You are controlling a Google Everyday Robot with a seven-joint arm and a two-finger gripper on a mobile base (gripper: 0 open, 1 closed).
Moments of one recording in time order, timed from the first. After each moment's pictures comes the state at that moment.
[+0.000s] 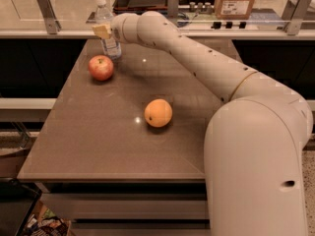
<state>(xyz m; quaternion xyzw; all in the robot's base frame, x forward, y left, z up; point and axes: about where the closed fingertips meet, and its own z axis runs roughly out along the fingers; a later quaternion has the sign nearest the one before) 0.851 0.172 0.918 -0.33 0.70 0.25 0.59</state>
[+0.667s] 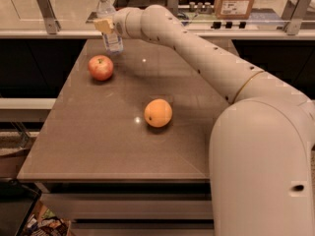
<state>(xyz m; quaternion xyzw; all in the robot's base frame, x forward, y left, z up) 0.848 0.161 0.940 -0.33 0.69 0.25 0.60</state>
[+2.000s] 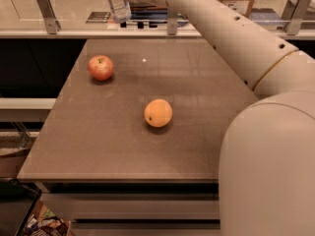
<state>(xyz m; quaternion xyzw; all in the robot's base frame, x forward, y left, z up) 0.827 0.131 1.057 -0.35 0.66 0.18 0.64</state>
